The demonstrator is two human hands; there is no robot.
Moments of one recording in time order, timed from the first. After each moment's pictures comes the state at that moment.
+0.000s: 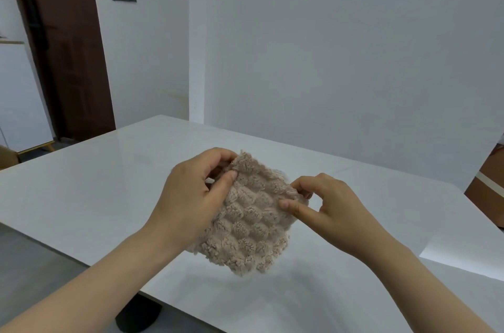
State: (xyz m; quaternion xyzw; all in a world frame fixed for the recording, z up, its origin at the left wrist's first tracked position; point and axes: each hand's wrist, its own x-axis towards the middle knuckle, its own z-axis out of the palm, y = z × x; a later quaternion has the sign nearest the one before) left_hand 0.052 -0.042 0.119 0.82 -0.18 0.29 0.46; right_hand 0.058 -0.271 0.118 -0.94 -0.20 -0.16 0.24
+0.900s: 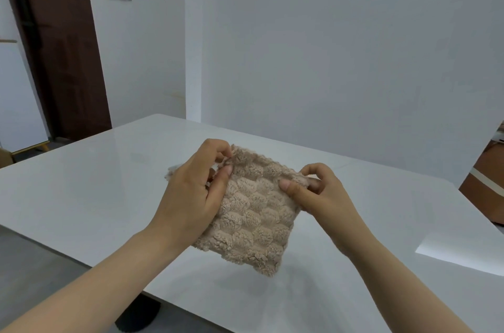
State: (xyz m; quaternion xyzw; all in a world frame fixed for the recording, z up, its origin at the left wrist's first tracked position) left_hand 0.059 -0.044 0.108 0.80 -0.24 0.35 0.42; right_hand 0.066 -0.260 0.105 -0.79 -0.07 -0.08 0.61
